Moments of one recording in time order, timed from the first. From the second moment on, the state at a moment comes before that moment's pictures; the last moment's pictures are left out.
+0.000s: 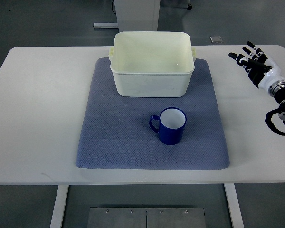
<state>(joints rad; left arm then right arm) -0.02 0.00 -0.10 -0.19 0.08 0.09 -0.05 0.76 -0.34 0.85 0.76 -0.28 0.03 0.11</state>
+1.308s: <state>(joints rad) -0.02 0.00 -0.10 -0.19 0.08 0.09 -0.05 0.72 -0.50 0.88 0.82 -0.28 0.09 0.21</state>
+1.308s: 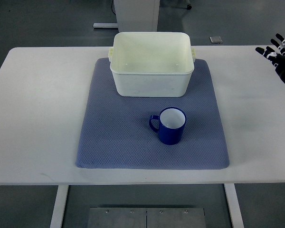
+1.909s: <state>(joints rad) -0.02 0.00 -0.10 -0.19 0.08 0.09 -0.05 0.33 -0.70 0.98 1.09 -0.53 0.25 0.48</state>
